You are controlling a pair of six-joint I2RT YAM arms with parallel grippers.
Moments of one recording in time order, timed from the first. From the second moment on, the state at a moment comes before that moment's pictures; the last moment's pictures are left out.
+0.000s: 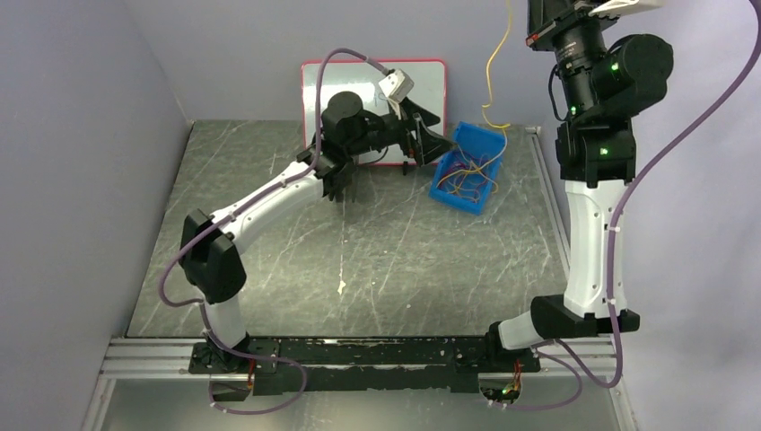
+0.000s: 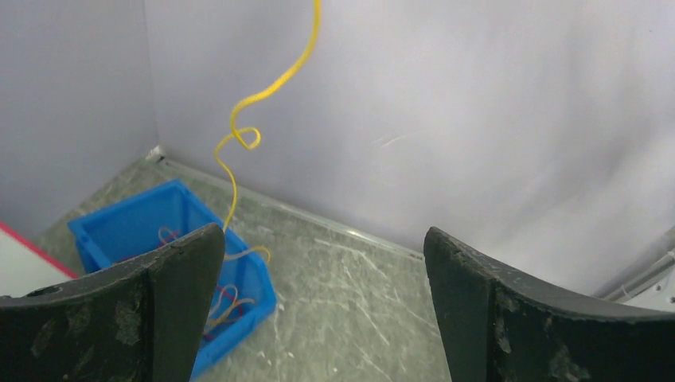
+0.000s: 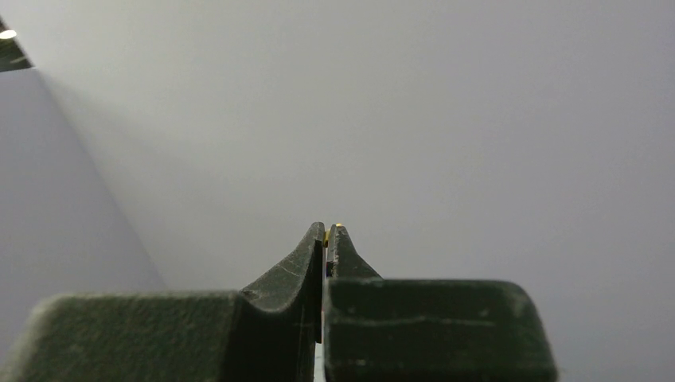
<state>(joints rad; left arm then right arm) -0.76 1.80 1.70 0.26 0.53 -0.34 0.11 1.47 2.16 -0.20 -0.11 0.34</state>
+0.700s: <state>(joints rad) -0.77 1.97 1.84 0.63 0.63 -0.43 0.15 1.37 1.95 -0.20 -0.38 0.51</state>
